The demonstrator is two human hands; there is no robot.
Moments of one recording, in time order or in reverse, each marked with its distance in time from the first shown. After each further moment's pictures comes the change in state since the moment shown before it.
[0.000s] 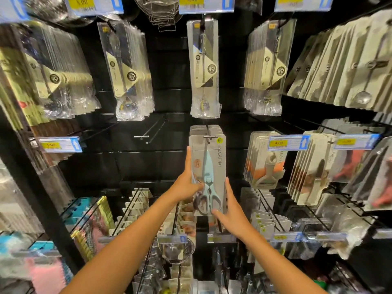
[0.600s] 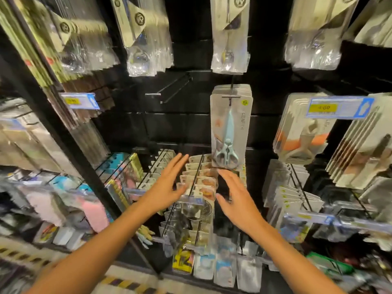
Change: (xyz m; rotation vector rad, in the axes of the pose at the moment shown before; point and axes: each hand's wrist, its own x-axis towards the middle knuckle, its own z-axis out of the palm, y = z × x) left_hand -0.110 -0.085 -0.005 0.475 0.164 -0.117; right_hand -0.029 0.009 0.028 -0.144 -0.110 -0.214
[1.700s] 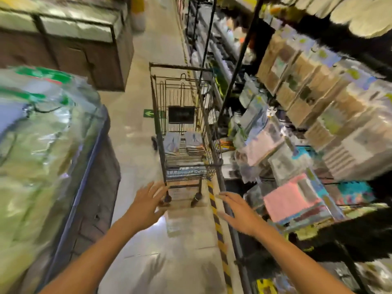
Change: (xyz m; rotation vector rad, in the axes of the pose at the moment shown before) left_hand -0.666 -0.209 -0.101 0.326 0.371 -1.193; right_hand -0.041 -0.359 0.507 -0.295 -1.240 -0.908
